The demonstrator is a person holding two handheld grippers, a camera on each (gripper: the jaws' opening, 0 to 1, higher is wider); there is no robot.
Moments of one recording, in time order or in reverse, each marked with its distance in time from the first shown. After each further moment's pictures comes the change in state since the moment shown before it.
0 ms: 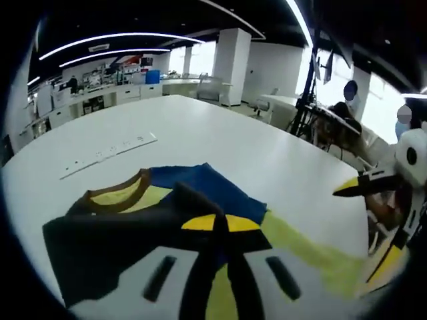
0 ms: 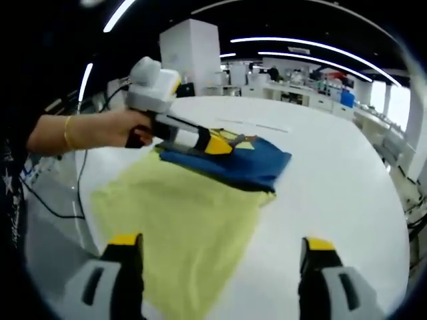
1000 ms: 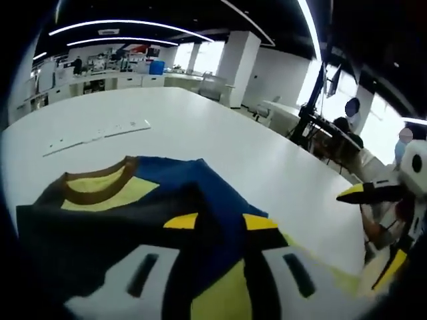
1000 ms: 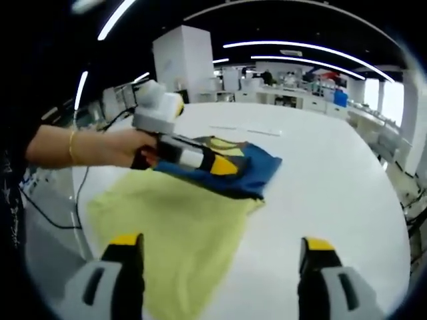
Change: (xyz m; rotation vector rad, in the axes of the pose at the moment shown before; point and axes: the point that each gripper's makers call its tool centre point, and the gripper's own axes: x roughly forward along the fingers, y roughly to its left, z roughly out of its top) left arm 0.029 -0.006 -0.002 -0.109 -0.030 -0.055; right arm 0.000 -0.021 0.009 0.044 -0.041 -0.029
